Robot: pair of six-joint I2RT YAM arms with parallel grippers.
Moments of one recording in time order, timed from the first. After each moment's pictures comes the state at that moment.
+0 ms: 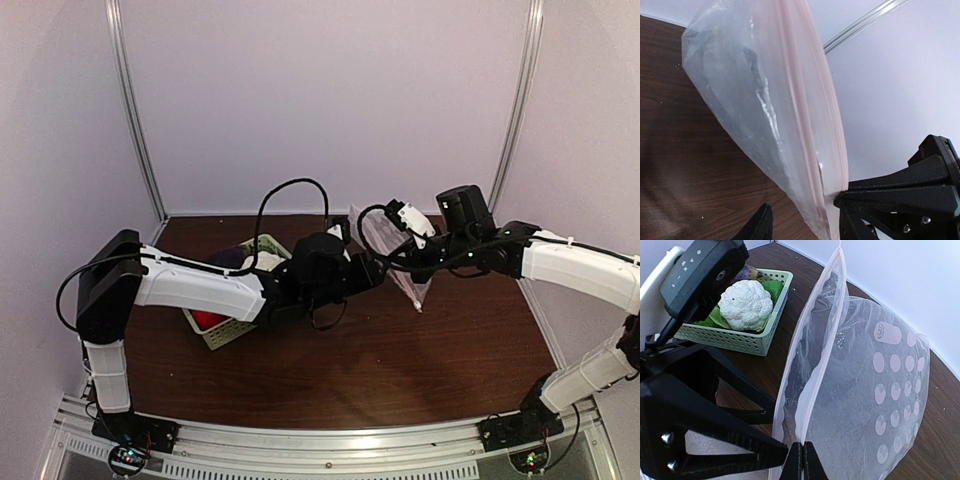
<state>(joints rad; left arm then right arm) -1.11 1.96 1.31 0.42 -0.24 -0.93 0.66 1.34 1.06 -0.32 -0.13 -0.15</state>
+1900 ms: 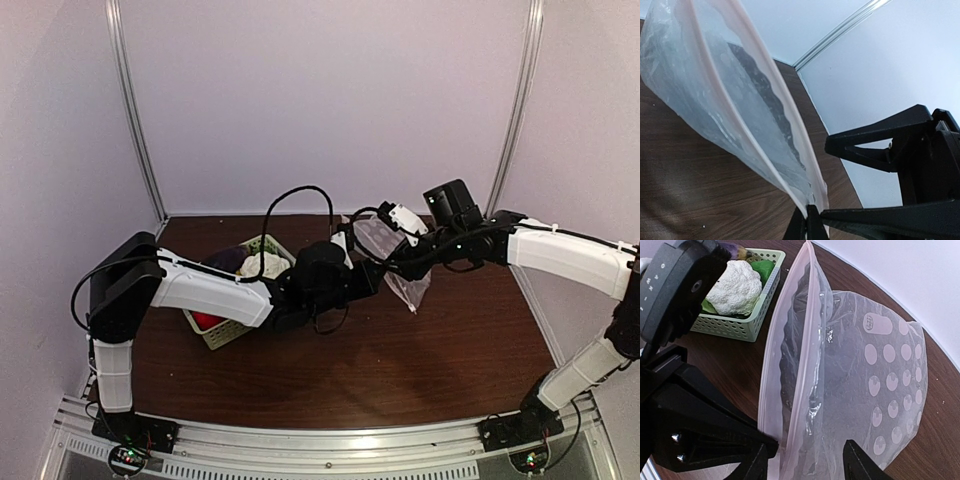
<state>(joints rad) -1.10 2.02 1.30 0.52 -0.20 -0.88 0.64 1.45 1.16 -0.42 -0.10 -0.19</state>
